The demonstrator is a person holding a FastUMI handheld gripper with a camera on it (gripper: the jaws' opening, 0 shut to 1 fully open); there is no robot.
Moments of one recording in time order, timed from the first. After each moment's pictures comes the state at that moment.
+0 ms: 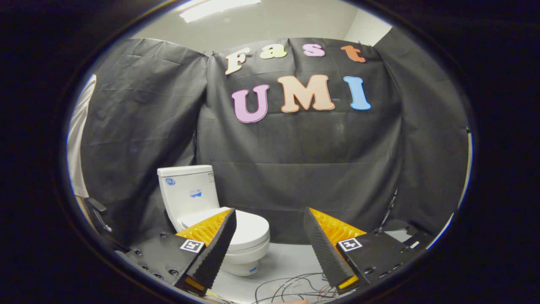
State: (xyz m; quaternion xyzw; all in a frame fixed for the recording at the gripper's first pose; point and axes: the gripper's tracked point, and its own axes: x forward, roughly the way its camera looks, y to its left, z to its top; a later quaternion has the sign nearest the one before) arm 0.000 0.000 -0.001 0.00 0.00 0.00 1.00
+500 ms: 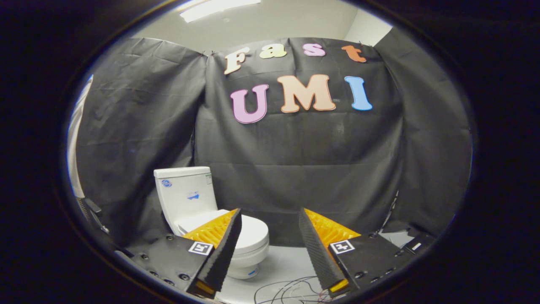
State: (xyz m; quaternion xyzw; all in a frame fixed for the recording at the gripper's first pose) arm 0.038 0.001 0.000 0.00 0.00 0.00 1.00
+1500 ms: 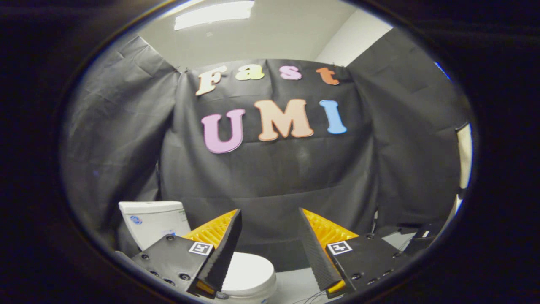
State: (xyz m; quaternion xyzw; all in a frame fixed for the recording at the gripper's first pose) arm 0.102 0.052 0.052 0.04 -0.13 -0.19 0.97
